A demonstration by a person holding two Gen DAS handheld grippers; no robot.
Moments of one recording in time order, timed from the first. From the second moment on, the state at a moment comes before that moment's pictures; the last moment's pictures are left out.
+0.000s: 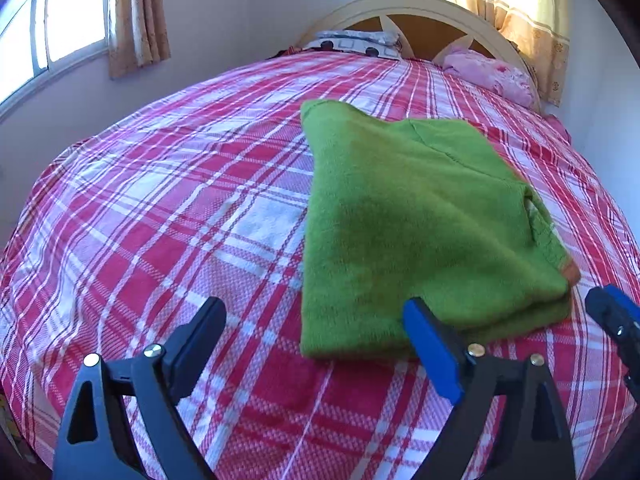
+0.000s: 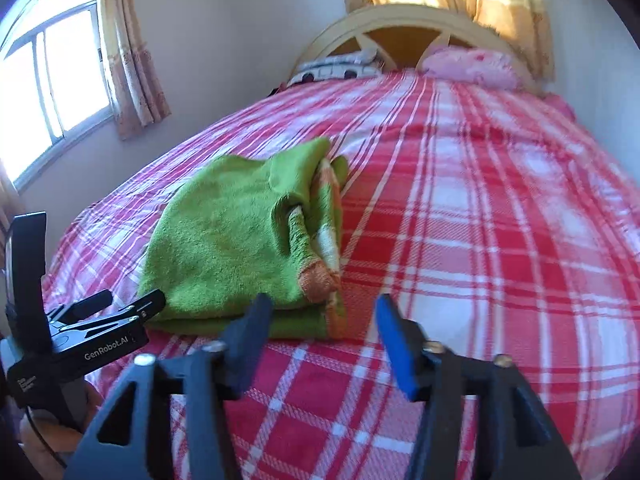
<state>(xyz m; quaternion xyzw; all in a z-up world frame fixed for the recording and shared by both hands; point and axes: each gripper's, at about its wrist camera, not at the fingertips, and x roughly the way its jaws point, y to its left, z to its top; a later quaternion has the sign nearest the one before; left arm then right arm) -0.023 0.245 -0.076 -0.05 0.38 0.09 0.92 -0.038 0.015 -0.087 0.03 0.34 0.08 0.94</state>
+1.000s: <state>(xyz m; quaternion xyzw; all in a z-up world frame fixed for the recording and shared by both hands) -0.200 0.216 0.003 -0.02 0.22 0.05 0.97 -0.223 0.034 0.006 0.00 0.16 0.03 0.99</state>
